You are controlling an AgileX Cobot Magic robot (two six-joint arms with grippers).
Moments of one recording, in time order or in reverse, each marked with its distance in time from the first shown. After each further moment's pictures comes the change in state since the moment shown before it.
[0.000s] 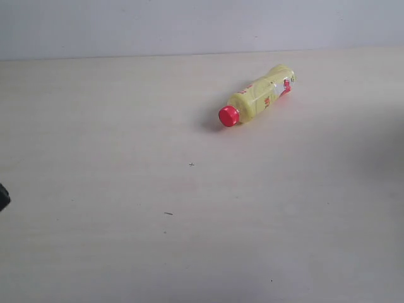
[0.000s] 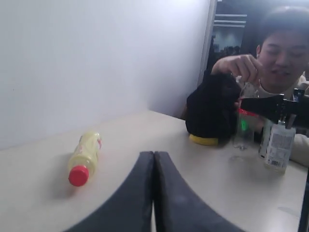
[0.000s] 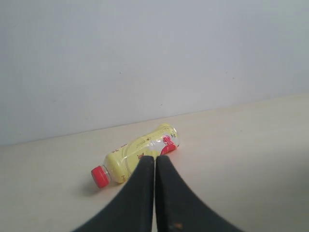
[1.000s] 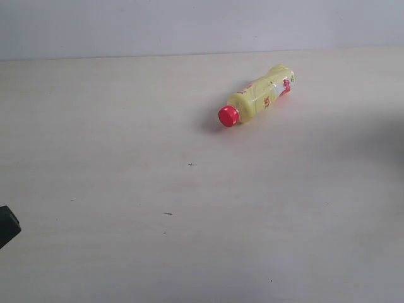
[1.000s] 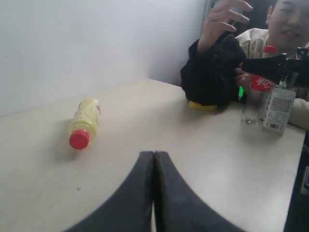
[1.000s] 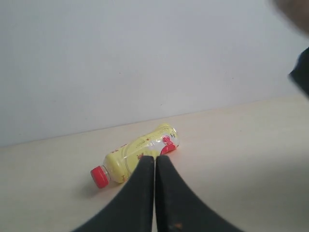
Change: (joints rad) left arm 0.000 -0.071 0.006 -0.004 0.190 0.014; right arm 0.000 0.000 0.000 0.000 0.000 0.000
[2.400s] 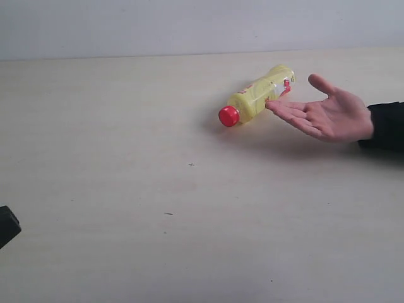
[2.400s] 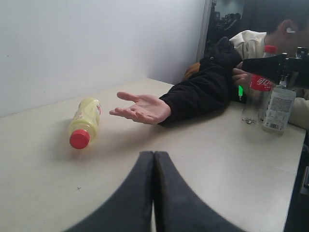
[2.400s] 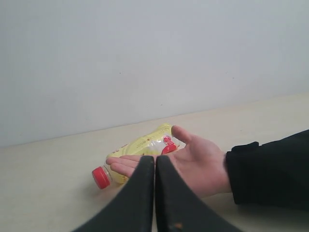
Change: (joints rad) left arm 0.000 0.000 0.000 0.000 0.002 0.000; right arm 0.000 0.000 0.000 0.012 0.000 0.003
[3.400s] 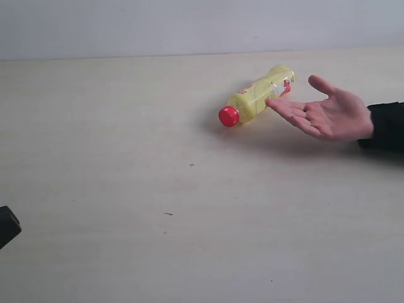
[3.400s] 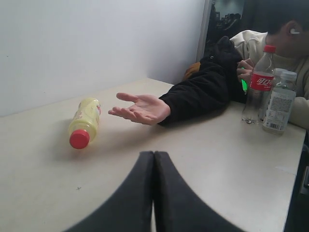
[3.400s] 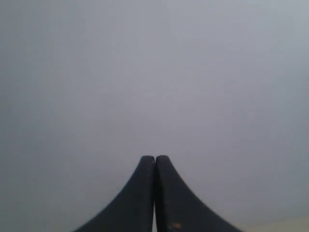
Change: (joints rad) left arm 0.000 0.000 0.000 0.000 0.000 0.000; right arm 0.000 0.660 -0.733 0.056 -0.134 -0.066
